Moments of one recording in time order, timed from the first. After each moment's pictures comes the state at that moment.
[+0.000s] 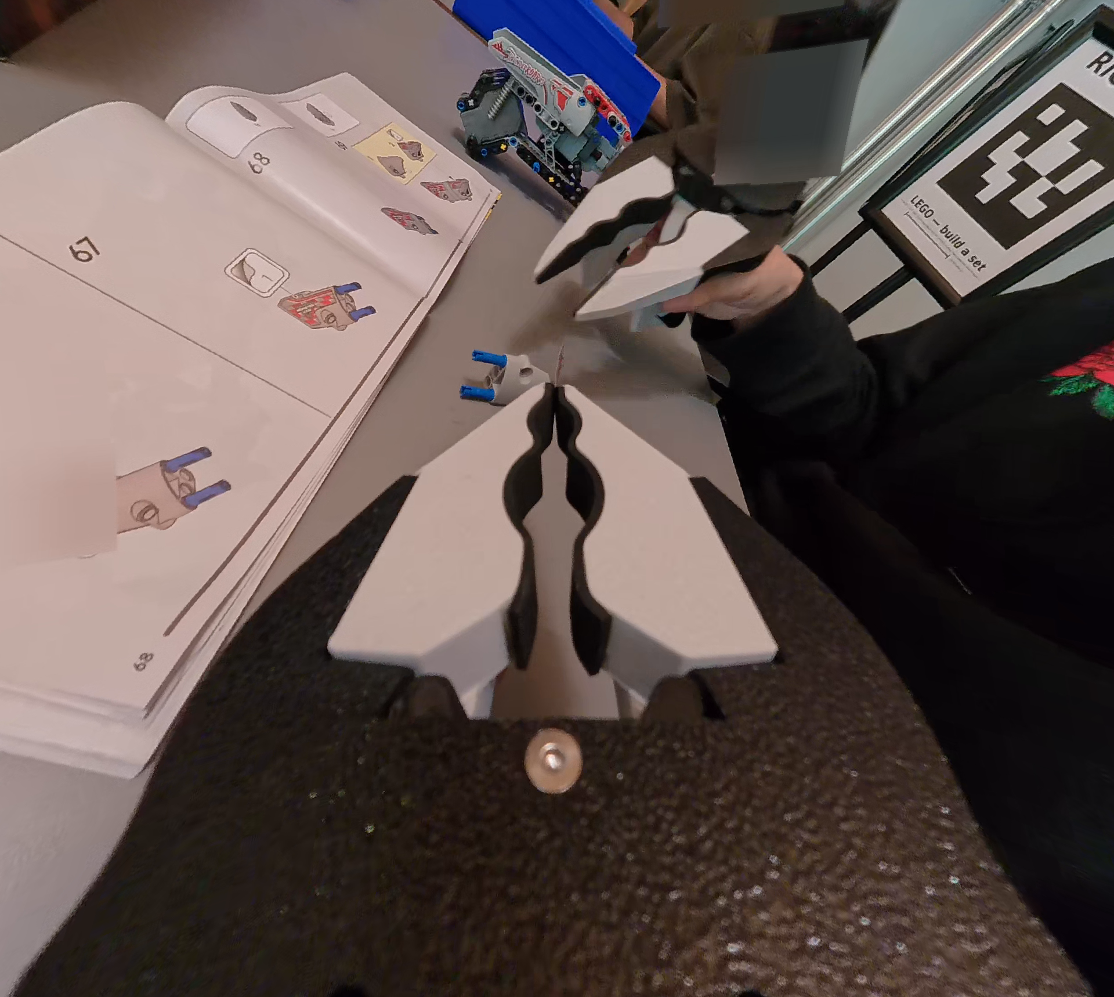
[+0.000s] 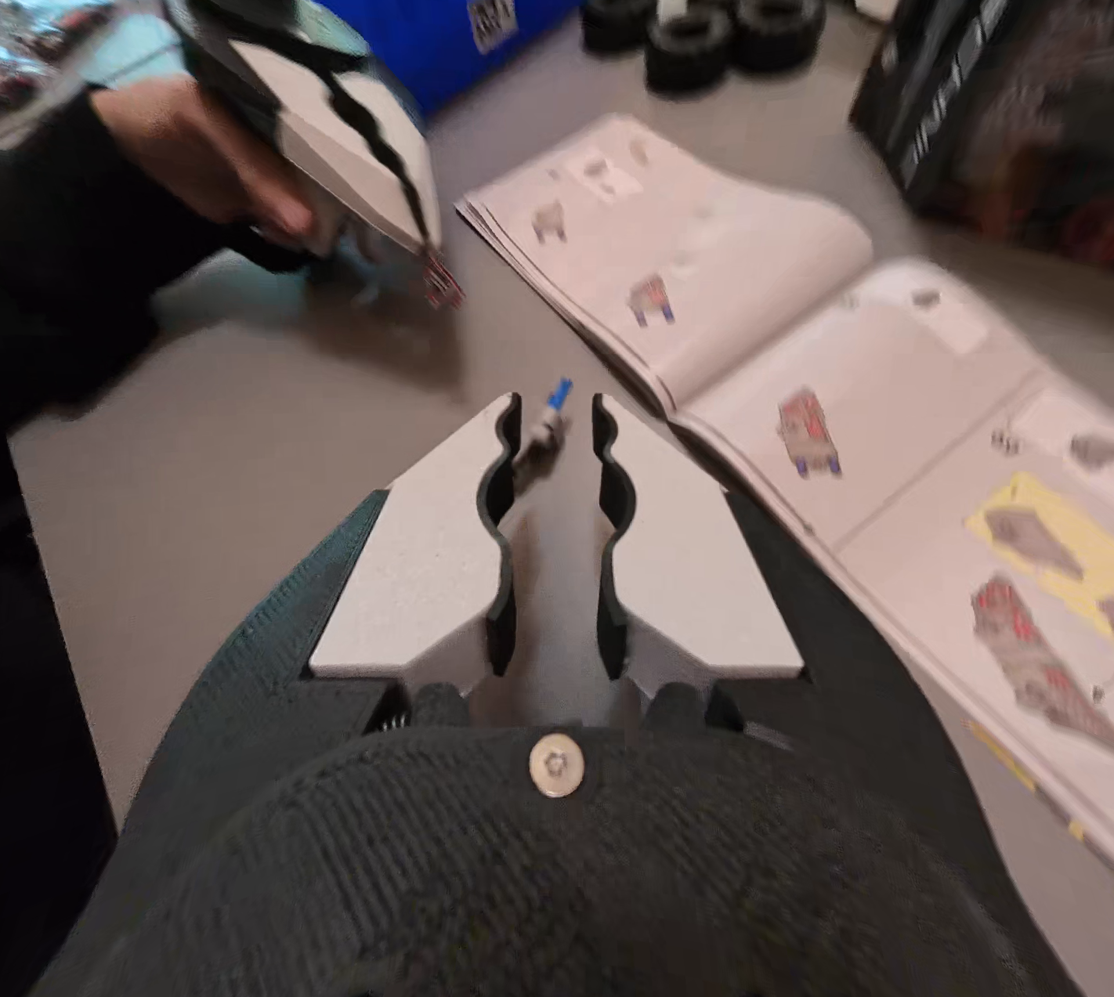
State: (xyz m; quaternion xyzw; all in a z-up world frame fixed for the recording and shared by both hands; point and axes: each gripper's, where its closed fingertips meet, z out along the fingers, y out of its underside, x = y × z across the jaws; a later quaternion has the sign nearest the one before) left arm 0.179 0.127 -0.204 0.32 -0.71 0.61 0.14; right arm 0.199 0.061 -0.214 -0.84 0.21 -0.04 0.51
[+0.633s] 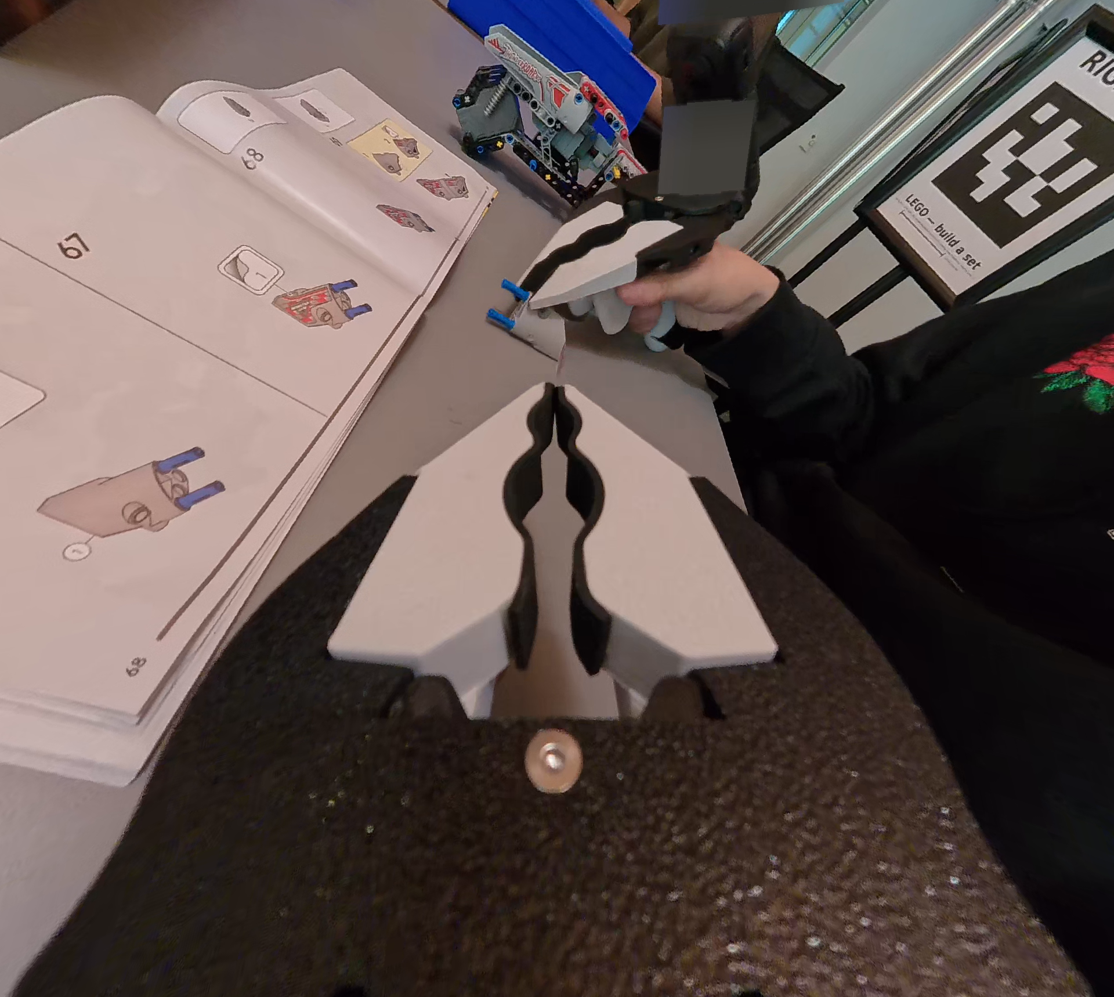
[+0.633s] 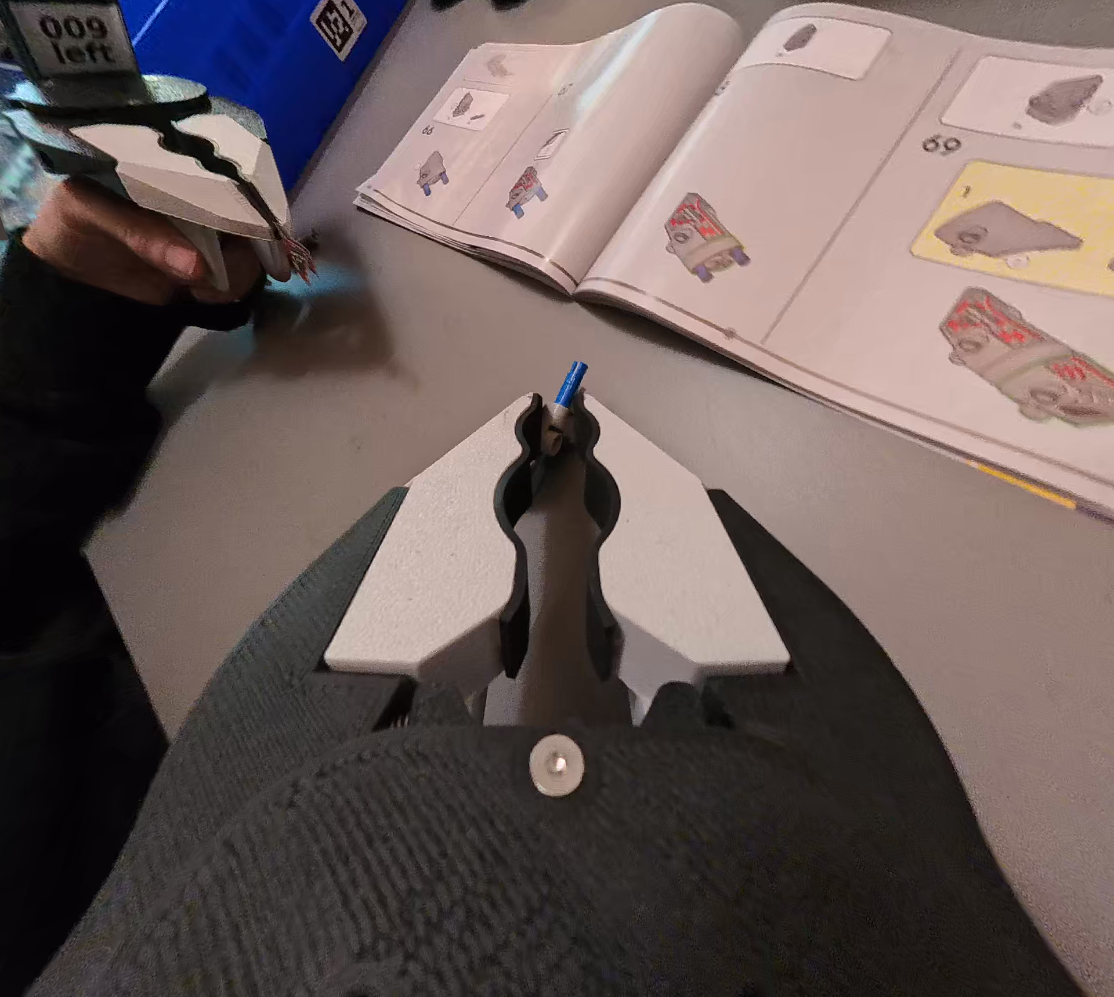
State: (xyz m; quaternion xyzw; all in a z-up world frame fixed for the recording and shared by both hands) left arm 0.178 0.126 -0.205 0.32 -0.71 0.61 0.15; right arm 0.211 0.018 -0.250 -0.78 0.38 0.04 0.49
